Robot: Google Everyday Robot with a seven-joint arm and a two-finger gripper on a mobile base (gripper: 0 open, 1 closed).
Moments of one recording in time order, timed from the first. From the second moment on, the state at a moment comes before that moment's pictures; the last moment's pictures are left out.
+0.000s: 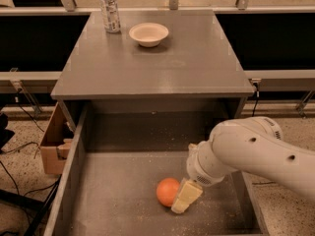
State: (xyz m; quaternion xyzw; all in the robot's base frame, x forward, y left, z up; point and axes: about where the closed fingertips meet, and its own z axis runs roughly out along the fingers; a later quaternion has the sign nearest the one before) arm 0.427 -0.088 0.678 -0.57 0.80 0.06 0.20
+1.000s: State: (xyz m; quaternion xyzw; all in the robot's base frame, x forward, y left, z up) arm 0.412 -0.054 0.630 -0.58 0.79 0.10 0.17
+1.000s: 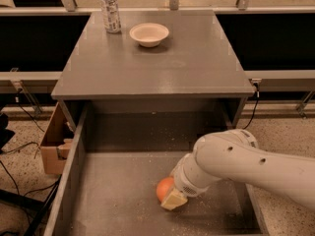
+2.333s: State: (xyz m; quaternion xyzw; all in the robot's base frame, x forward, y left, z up) arm 0.481 -0.116 0.808 -0.54 0.80 0.07 0.25
